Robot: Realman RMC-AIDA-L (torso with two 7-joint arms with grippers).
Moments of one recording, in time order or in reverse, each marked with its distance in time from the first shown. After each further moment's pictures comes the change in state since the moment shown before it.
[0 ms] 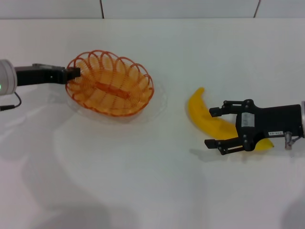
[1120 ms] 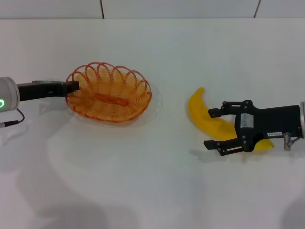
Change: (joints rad) left arm 0.030 -0.007 0.000 -0.083 -0.038 -0.070 -0.007; right arm 0.001 0.002 -0.006 0.003 0.000 0.003 -0.006
